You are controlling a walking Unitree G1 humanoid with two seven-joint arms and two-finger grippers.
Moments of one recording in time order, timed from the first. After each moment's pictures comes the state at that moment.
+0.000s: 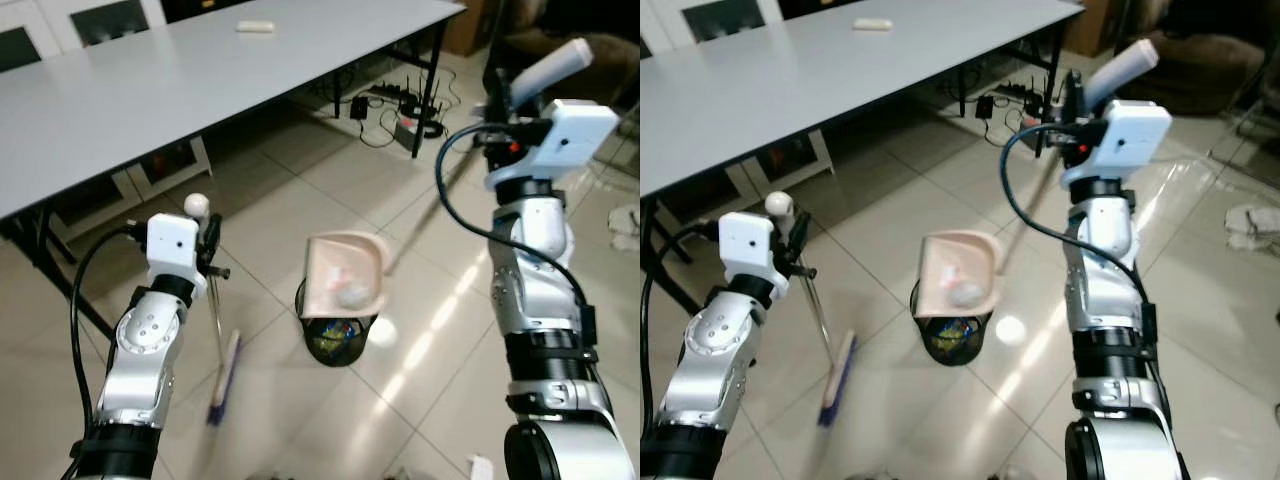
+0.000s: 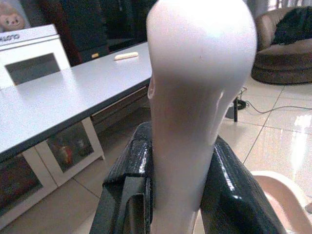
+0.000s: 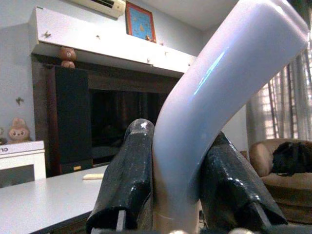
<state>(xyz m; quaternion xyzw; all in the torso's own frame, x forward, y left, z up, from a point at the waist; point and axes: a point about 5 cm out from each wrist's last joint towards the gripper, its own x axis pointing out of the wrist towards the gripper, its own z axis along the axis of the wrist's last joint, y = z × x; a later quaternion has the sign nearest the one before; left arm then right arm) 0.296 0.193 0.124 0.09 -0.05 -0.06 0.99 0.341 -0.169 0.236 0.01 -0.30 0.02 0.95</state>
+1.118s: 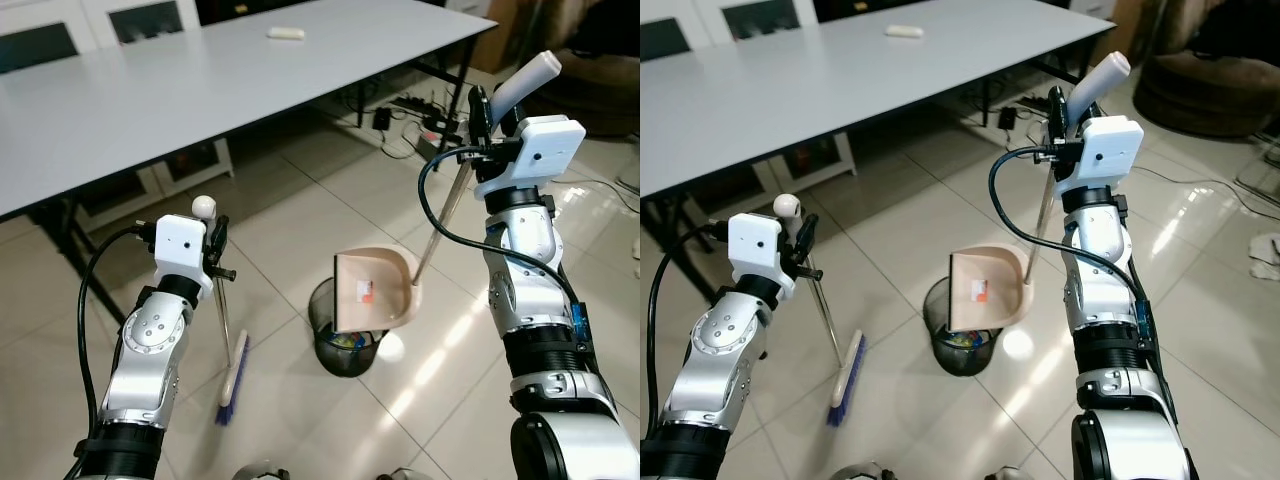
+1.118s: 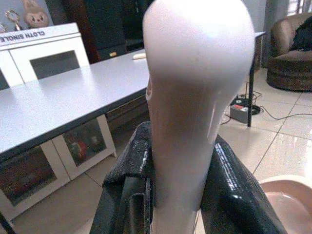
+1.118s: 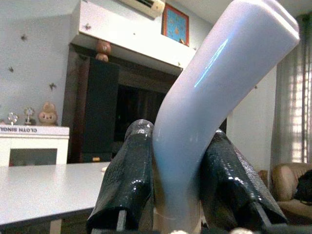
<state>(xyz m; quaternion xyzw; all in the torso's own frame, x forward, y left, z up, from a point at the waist) 0.297 0.189 0.122 0.09 -0.04 -0.06 0.99 0.348 -0.171 0.220 -0.04 -0.30 0.04 0.95</state>
